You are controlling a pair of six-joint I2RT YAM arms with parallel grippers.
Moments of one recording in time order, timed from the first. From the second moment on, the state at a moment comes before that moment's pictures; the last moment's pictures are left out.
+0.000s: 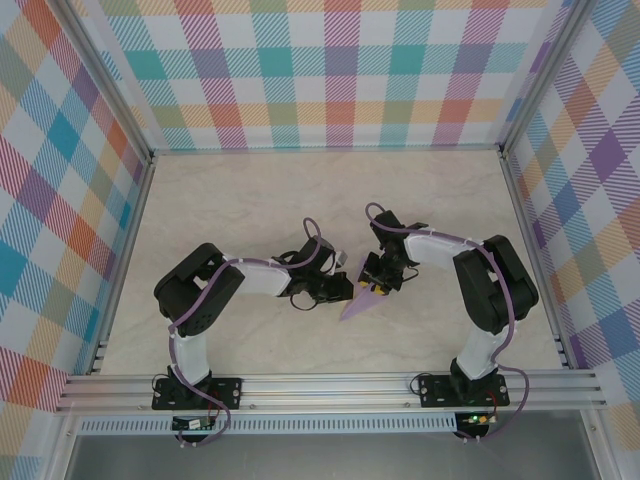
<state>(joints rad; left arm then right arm) -0.78 1.89 0.93 0.06 0.50 -0.80 0.50 1.79 1.00 -0.65 -0.32 0.90</state>
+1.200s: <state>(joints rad) -0.80 1.94 1.10 -0.24 0.48 -0.63 0.51 1.51 0.80 -0.39 -0.38 0.87</state>
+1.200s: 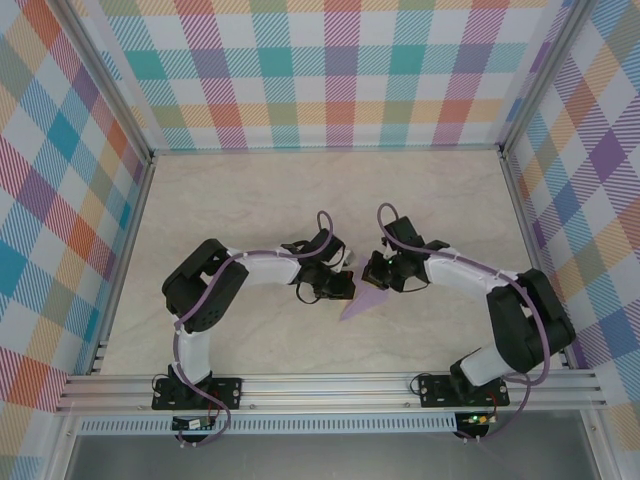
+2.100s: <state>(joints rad) -0.84 1.94 1.10 -0.26 0.38 -0.68 0.45 1.62 0.66 -0.12 -0.48 0.74</state>
